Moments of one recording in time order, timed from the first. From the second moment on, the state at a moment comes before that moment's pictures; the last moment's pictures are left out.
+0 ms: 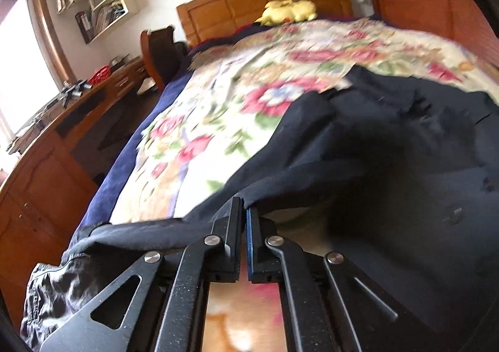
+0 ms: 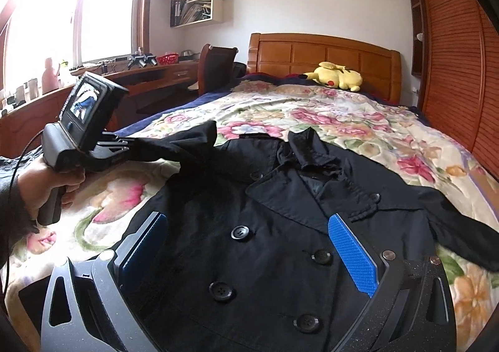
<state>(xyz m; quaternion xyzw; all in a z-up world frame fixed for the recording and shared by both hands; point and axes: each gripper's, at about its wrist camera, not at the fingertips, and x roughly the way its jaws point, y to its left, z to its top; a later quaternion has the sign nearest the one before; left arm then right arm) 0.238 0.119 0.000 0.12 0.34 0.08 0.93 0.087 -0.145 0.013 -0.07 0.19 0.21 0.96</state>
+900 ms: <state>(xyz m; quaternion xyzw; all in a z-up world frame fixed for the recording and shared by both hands) 0.160 0.034 0.009 0.07 0.34 -0.07 0.93 0.092 -0.168 0.007 -0.06 0.20 0.18 0.96</state>
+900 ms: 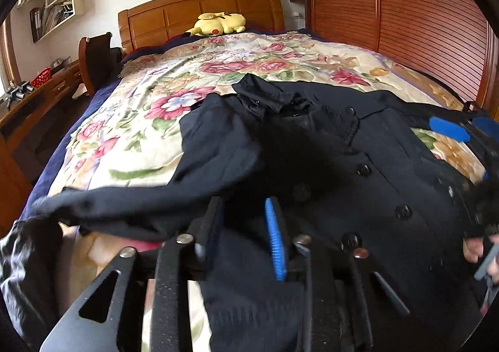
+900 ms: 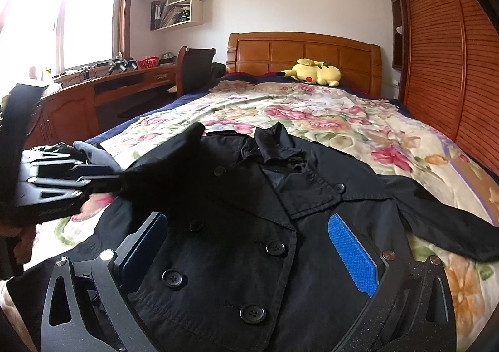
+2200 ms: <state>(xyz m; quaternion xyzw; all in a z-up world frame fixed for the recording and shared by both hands) 0.237 0.124 -0.036 0.23 0.39 0.03 0.89 0.096 -0.162 0.003 -0.08 0.20 0.18 0.96</state>
